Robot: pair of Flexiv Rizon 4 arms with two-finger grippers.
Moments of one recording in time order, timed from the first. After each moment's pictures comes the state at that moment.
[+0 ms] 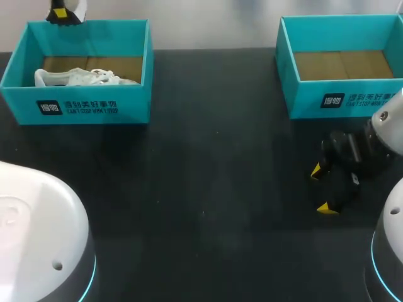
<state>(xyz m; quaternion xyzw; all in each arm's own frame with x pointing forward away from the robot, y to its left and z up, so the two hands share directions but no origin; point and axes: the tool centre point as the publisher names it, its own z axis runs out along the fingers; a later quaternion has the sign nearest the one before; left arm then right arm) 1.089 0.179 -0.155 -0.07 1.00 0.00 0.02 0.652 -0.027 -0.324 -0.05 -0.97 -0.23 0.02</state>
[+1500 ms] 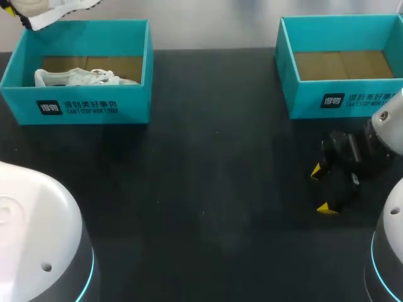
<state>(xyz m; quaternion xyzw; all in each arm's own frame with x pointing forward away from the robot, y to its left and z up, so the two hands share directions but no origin) 1.142 0.308 -0.178 0.46 0.89 0.01 0.04 0.652 -0.027 -0.324 -0.05 -0.97 -0.23 0.02</state>
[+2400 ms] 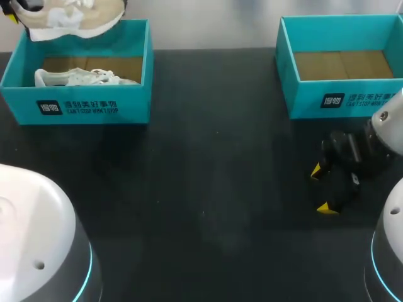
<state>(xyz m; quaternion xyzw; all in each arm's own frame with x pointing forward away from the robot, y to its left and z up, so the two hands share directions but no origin) 1.151 0.301 -0.213 0.65 0.75 0.04 0.04 0.652 -0.027 -0.324 -0.05 -0.97 -0.23 0.02</state>
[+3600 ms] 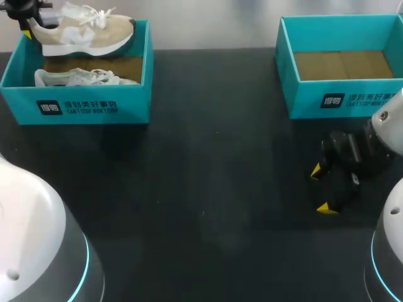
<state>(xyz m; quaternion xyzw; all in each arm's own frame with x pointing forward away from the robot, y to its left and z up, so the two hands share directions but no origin) 1.190 0.299 -0.283 0.64 0.77 0.05 -0.01 0.652 -0.027 -0.324 -0.05 -0.97 -0.23 0.02</state>
